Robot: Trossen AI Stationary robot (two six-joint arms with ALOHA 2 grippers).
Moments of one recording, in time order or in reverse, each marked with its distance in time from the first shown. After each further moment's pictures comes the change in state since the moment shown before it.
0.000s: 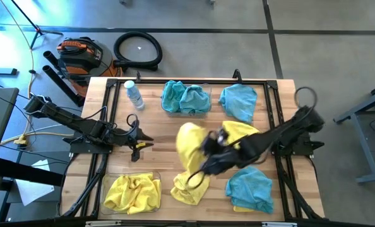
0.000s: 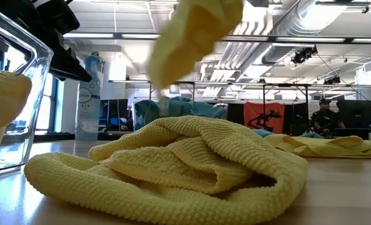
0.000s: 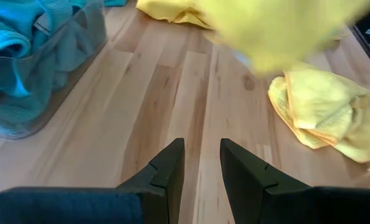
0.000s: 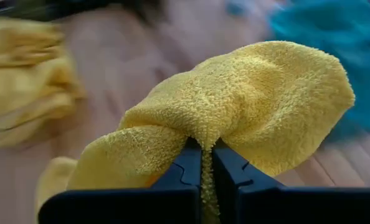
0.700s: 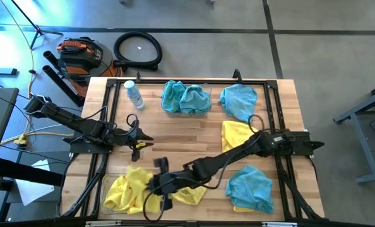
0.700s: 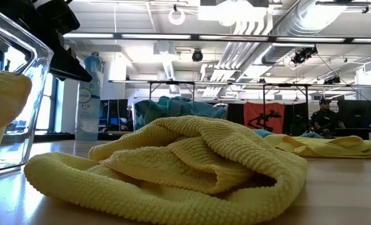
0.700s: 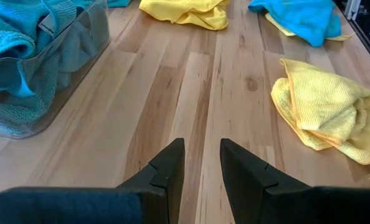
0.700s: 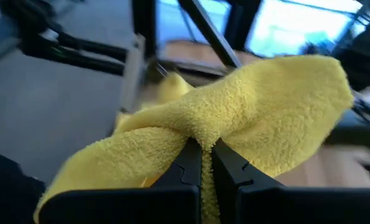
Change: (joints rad) left arm 0.000 0.000 0.000 -0.001 -0.009 0.000; right arm -0.023 0.678 0.728 0.434 -0.389 -0.706
